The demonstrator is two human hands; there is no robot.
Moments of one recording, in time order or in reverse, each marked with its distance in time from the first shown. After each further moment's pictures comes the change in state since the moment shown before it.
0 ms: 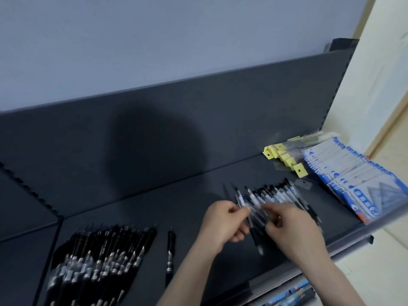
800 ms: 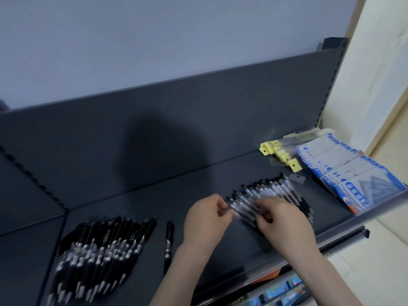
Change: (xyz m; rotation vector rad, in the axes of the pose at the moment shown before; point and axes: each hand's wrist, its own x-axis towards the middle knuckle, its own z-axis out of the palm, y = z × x) left_hand -0.032 -0.005 -0.008 0.550 0.345 0.265; right_hand -0.018 -0.002 -0.010 -0.033 0.035 -0.071
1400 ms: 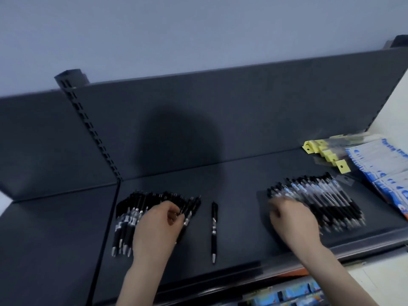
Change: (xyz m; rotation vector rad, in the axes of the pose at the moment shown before) left_hand -0.082 -0.132 -0.103 0.062 0.308 -0.249; right_hand -0.004 -0.052 0.056 -0.180 -0.042 -0.090
